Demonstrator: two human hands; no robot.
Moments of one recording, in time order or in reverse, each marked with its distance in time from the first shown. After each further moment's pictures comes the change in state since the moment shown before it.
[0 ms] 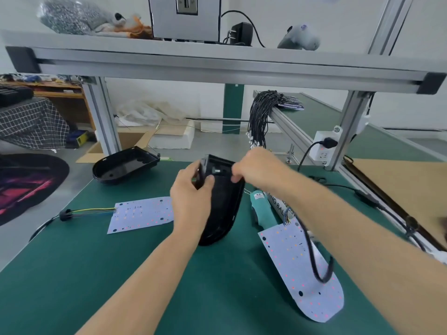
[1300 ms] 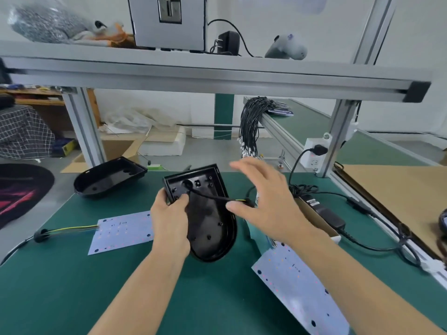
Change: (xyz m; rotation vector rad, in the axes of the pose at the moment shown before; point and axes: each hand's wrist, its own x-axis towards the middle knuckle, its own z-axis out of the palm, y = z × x) left_hand 0.004 0.002 -0.002 -0.370 0.073 -0.372; right_hand -0.021 0.062 0.017 -0.149 0.377 -0.507
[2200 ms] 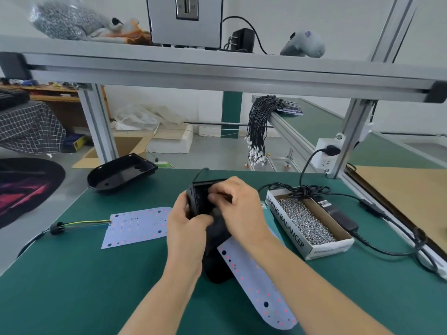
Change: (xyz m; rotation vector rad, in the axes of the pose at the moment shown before) left_hand -0.024 -0.010 -0.015 0.051 -0.176 0.123; right_hand 0.018 -0.049 0.061 0.389 0.106 0.250
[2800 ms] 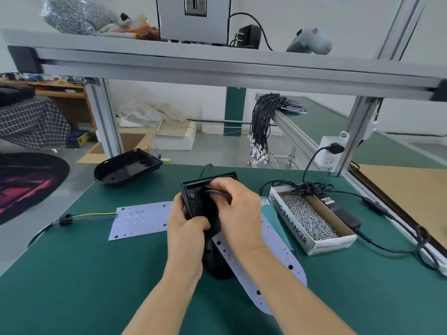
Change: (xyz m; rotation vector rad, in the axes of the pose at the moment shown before) left_hand -0.008 -0.007 -0.015 -0.035 0.024 -0.021; right_hand -0.020 -0.008 0.017 0.096 0.181 -0.065
